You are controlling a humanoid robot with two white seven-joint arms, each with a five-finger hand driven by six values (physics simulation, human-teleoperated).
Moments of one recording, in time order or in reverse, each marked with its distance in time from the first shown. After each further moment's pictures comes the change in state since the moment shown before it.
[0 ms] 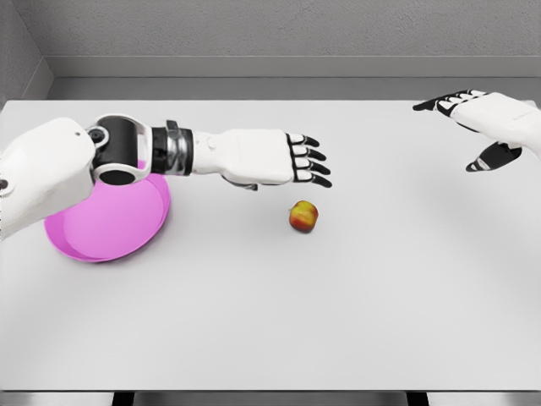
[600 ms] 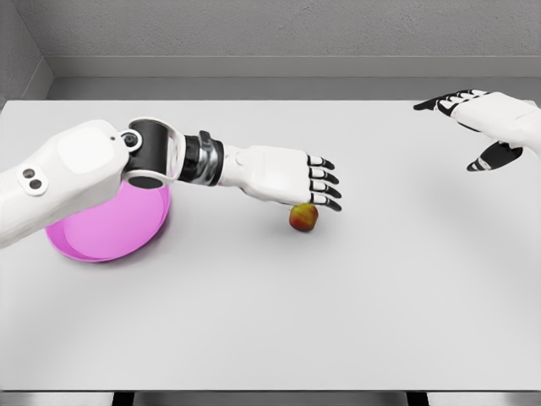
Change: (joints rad) left arm -0.034 -0.072 -0.056 0.013 -0.049 0.000 -0.088; right arm 0.000 -0.002 0.000 -0.001 0.000 0.000 0.000
